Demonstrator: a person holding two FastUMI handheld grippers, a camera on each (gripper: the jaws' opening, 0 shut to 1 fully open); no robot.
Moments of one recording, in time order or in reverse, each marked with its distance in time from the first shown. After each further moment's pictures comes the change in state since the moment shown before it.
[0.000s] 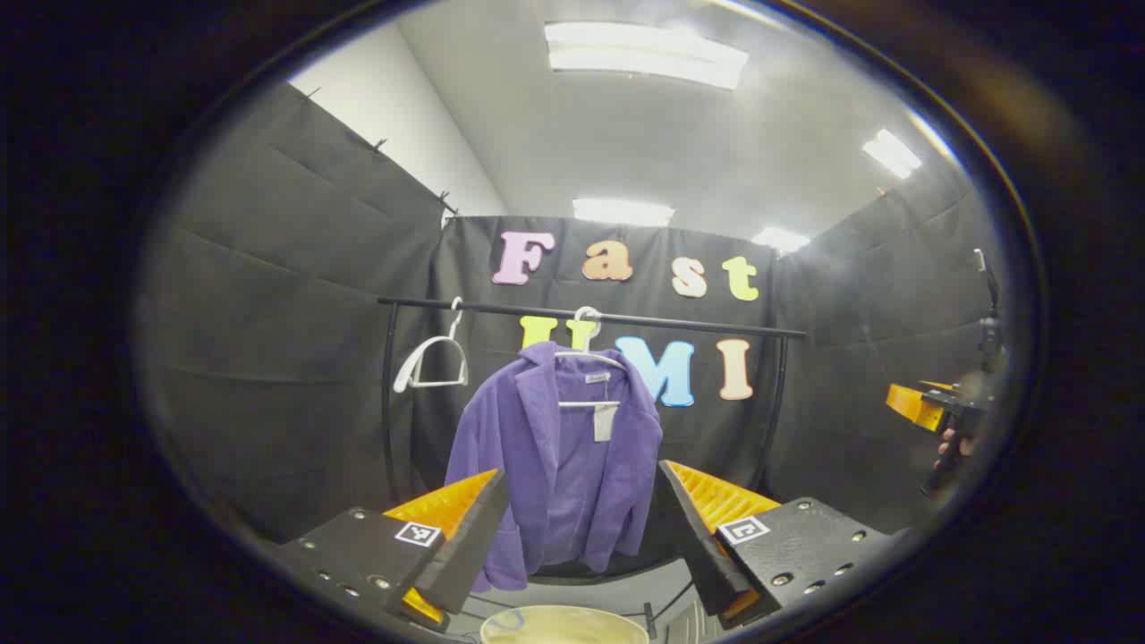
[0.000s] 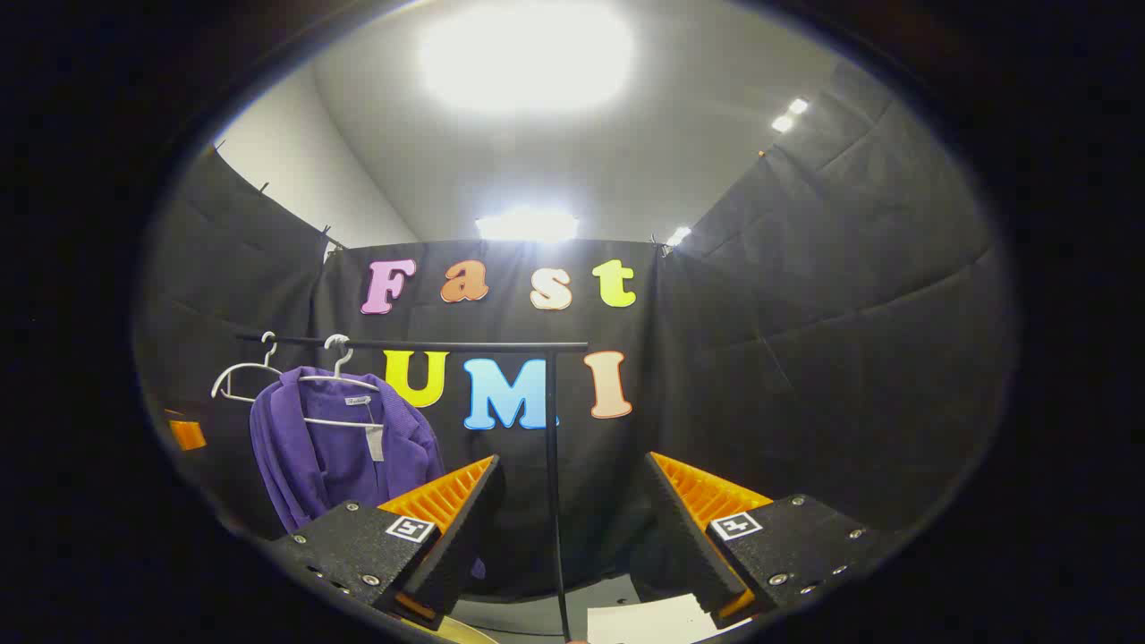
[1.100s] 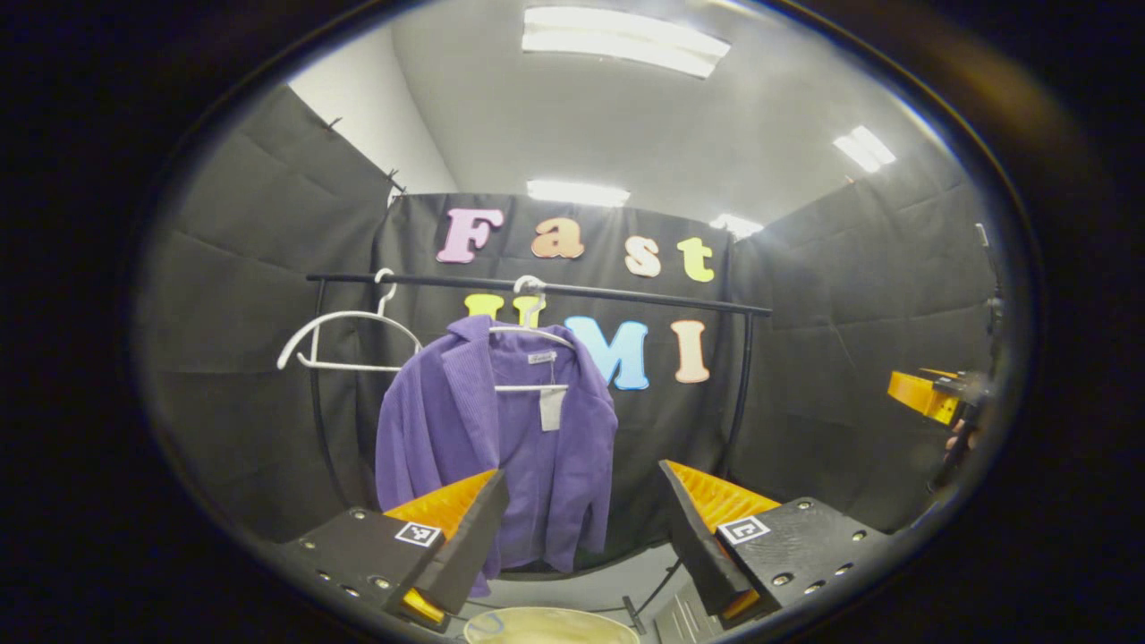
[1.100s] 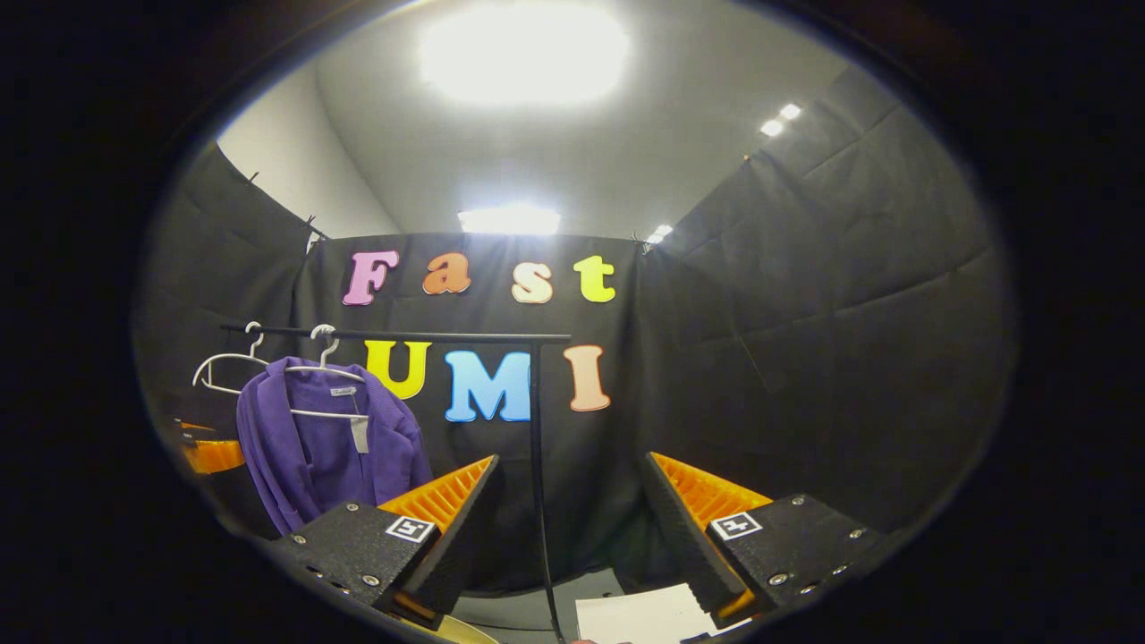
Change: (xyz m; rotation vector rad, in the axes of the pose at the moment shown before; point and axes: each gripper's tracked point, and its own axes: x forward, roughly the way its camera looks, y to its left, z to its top) left arm 0.063 -0.042 -0.032 -0.011 0.053 -0.169; right arm -0.023 0.005 -0.001 -0.027 0.027 -0.068
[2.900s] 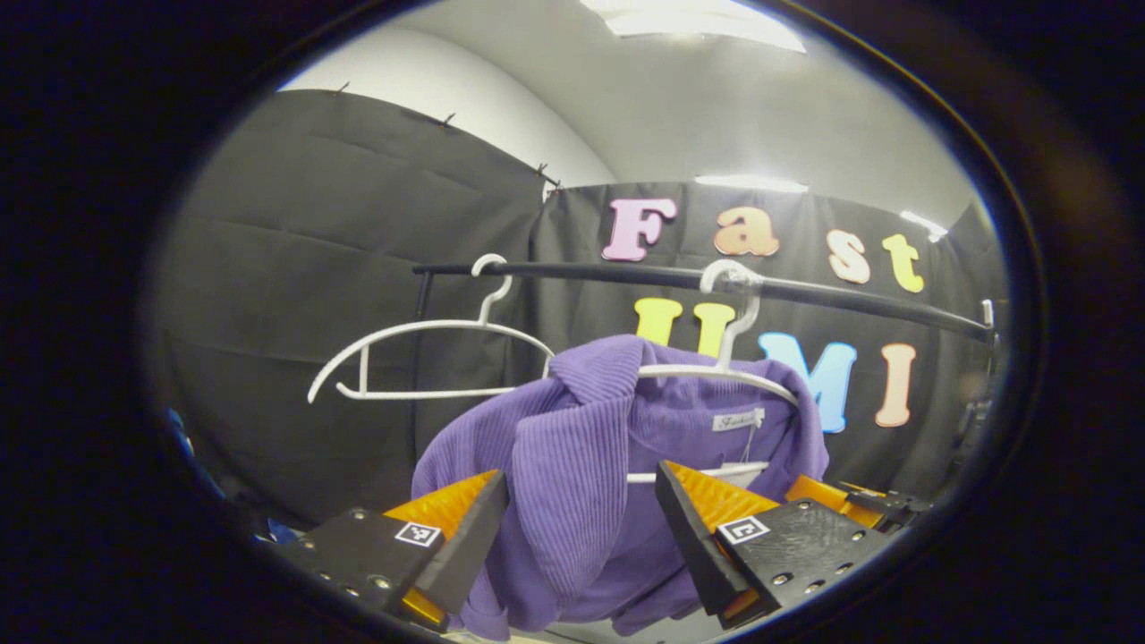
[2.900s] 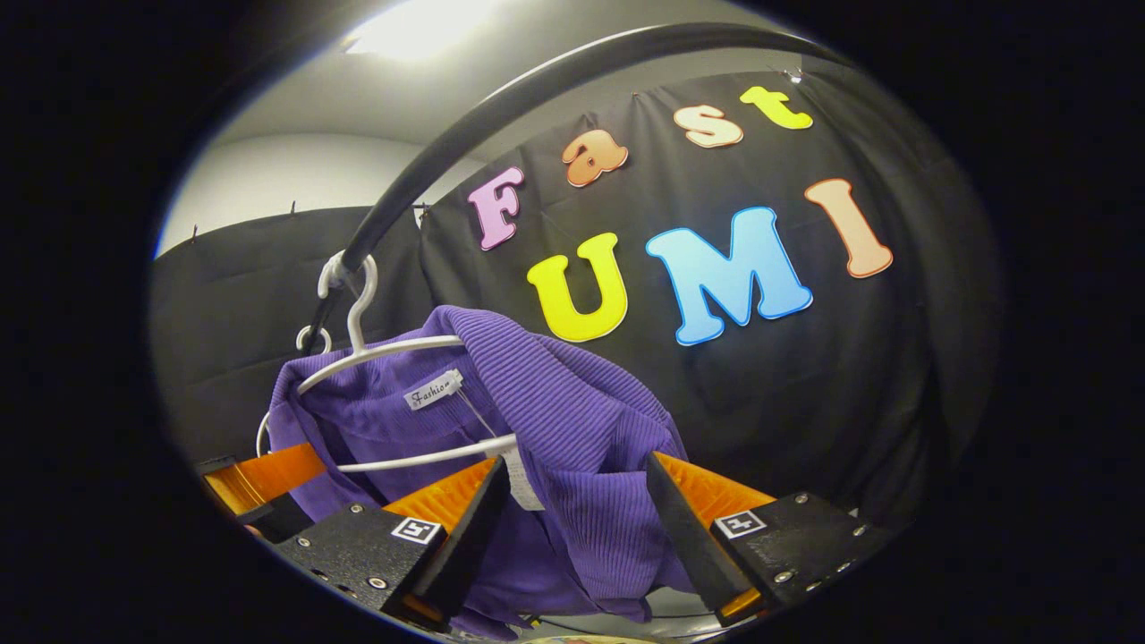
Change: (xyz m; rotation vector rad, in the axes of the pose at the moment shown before) left arm 0.214 0.145 0.032 -0.061 -0.066 0.674; right arm 0.290 0.333 -0.106 0.350 0.335 0.660
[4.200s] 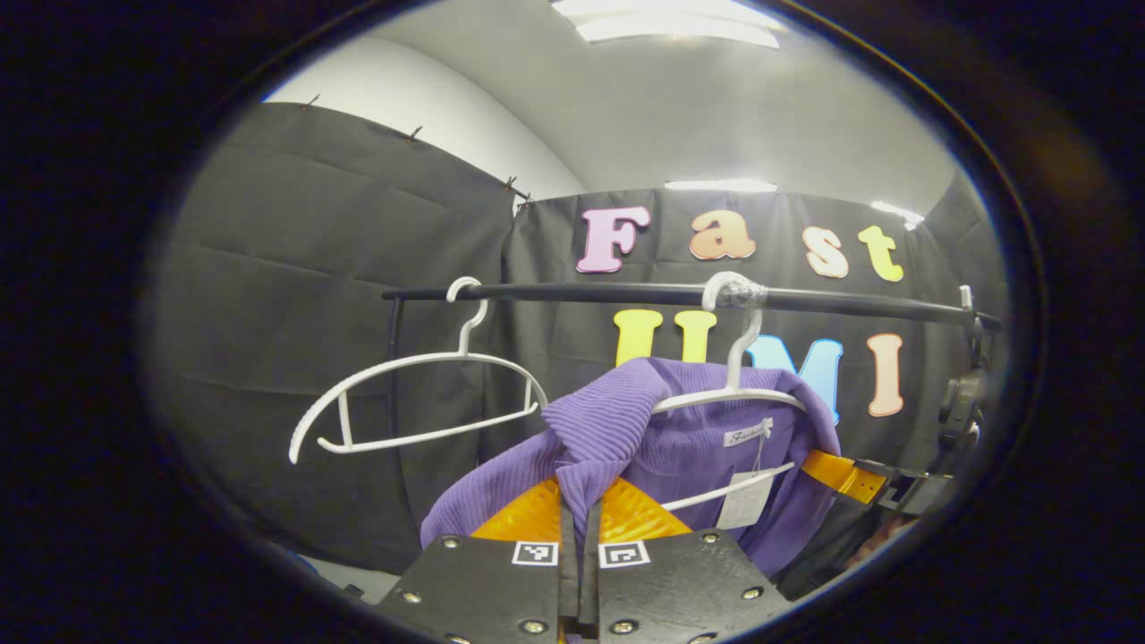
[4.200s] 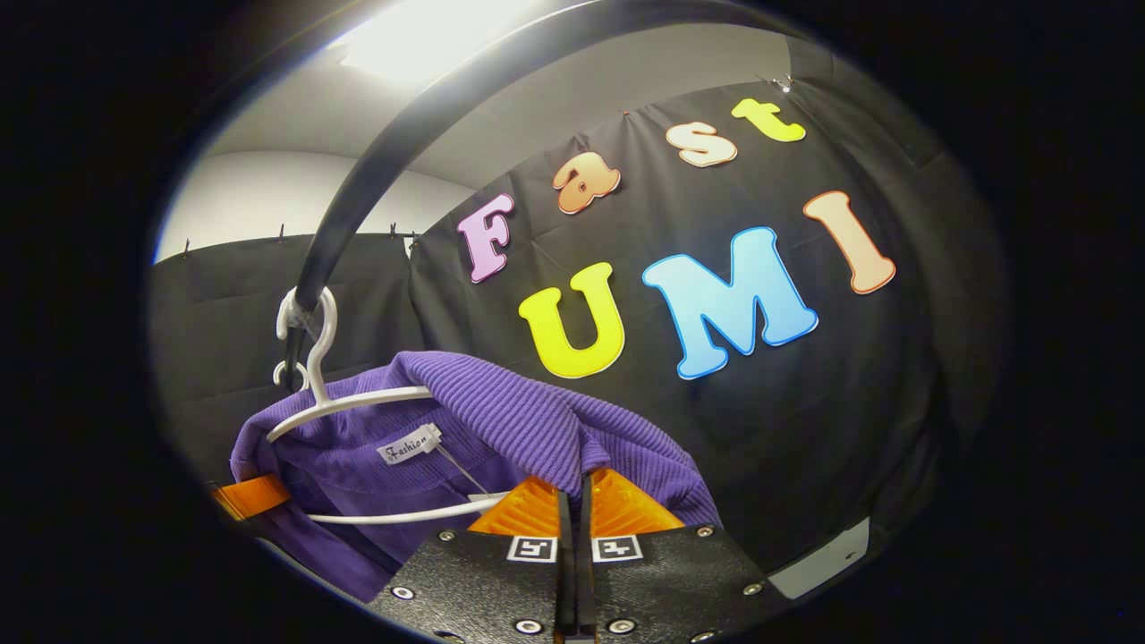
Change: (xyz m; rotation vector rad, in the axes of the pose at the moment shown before) left arm 0.027 0.002 0.011 0.054 -0.026 -0.111; right arm 0.045 -0.009 0.033 0.000 -0.119 -0.025
